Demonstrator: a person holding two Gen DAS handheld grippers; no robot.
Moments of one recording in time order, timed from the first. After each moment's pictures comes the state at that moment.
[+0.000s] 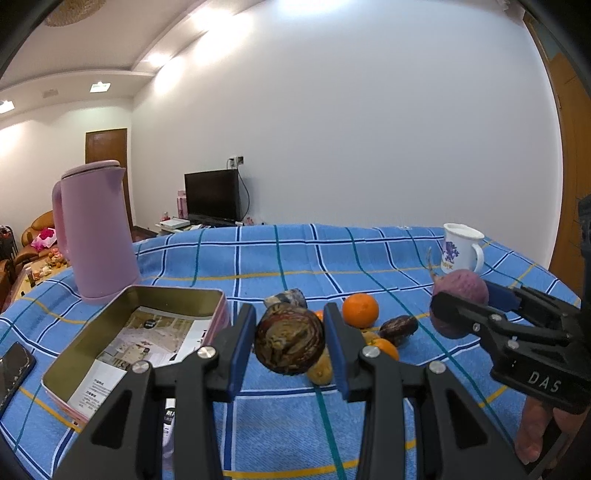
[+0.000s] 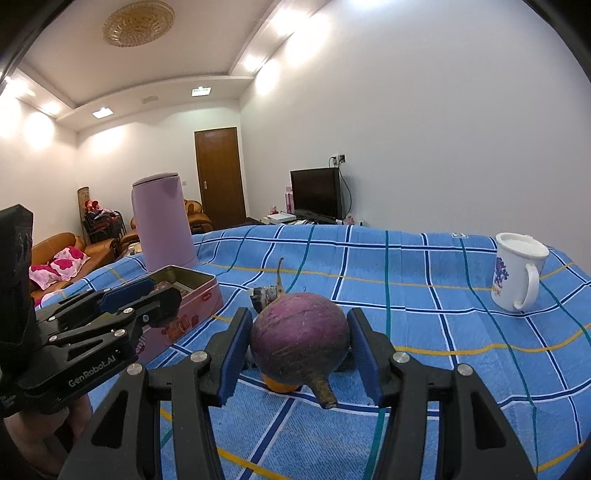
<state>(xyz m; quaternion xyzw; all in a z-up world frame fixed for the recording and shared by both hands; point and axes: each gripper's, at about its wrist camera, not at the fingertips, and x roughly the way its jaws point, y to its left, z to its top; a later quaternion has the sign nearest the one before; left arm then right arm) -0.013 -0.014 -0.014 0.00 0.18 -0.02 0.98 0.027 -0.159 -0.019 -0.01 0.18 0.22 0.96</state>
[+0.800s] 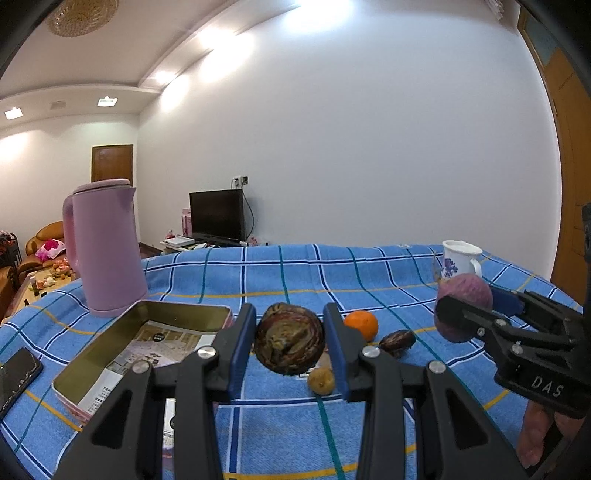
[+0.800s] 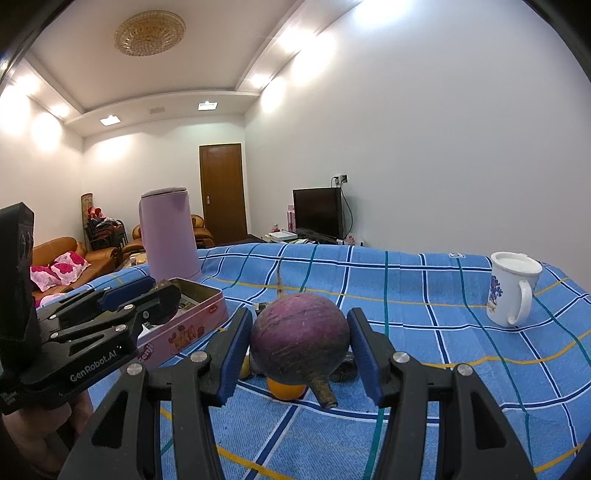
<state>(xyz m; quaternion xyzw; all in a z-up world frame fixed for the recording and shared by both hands) -0.029 -0.013 -0.009 0.00 0.14 -0.01 0.99 0.008 -0.159 -0.014 -0.01 0.14 0.22 0.97</state>
